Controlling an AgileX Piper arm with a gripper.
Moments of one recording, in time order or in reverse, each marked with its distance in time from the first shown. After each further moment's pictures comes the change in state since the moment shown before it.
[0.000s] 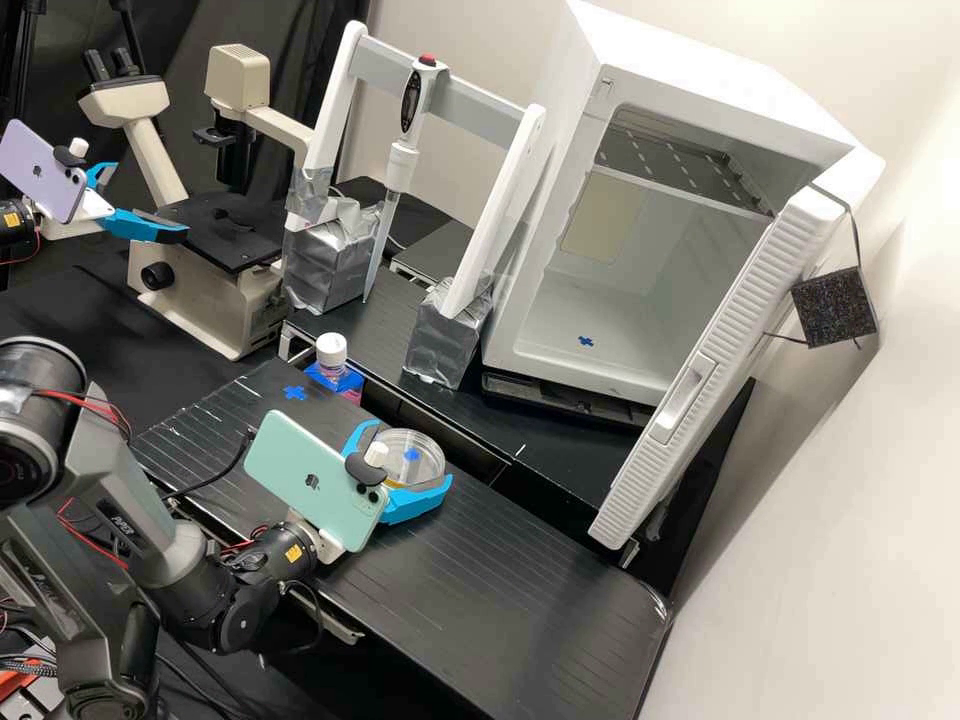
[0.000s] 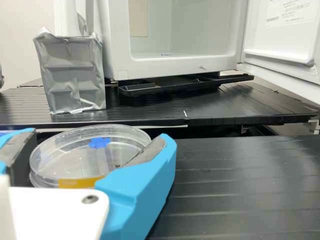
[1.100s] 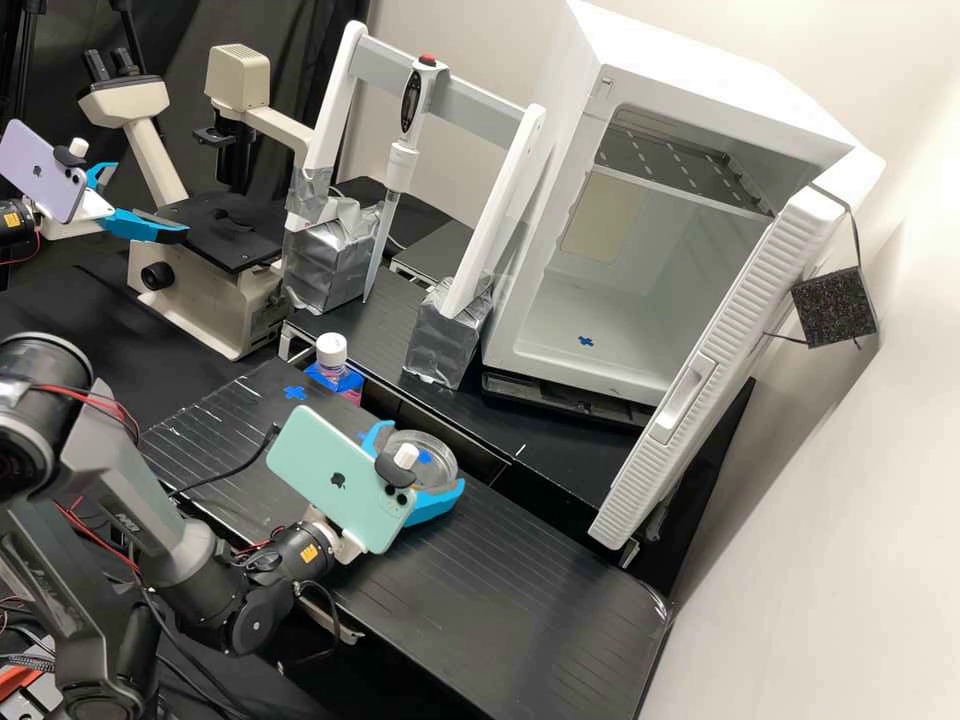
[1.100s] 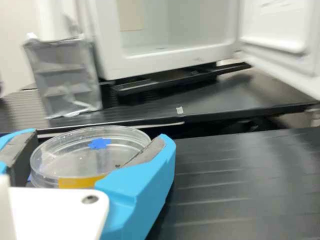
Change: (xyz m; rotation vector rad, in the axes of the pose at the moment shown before) arm -0.002 0.025 0.004 0.050 -0.010 0.100
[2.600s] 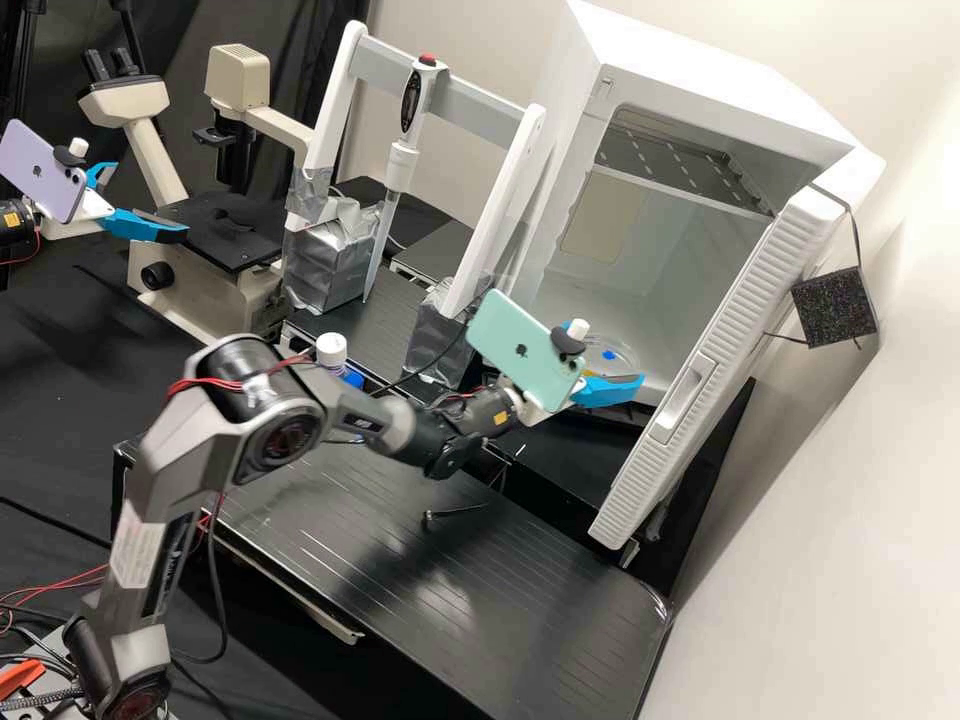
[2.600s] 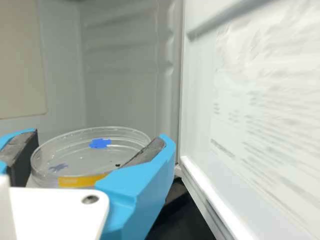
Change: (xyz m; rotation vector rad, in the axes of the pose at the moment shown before) arm 0.268 0.078 -0.035 -0.050 -0.020 0.279
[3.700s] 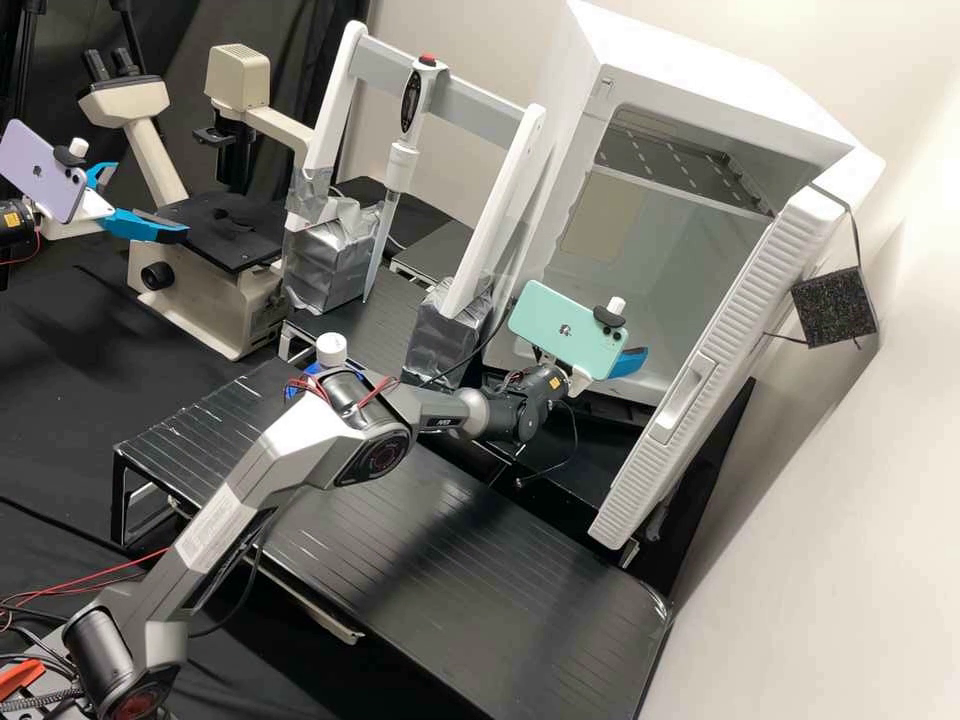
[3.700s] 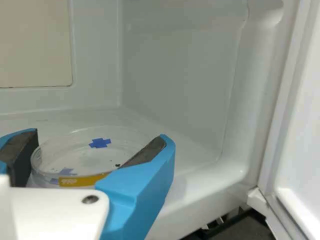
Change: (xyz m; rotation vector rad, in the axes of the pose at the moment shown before) arm 0.095 -0.041 0.008 -0.047 0.089 -0.209
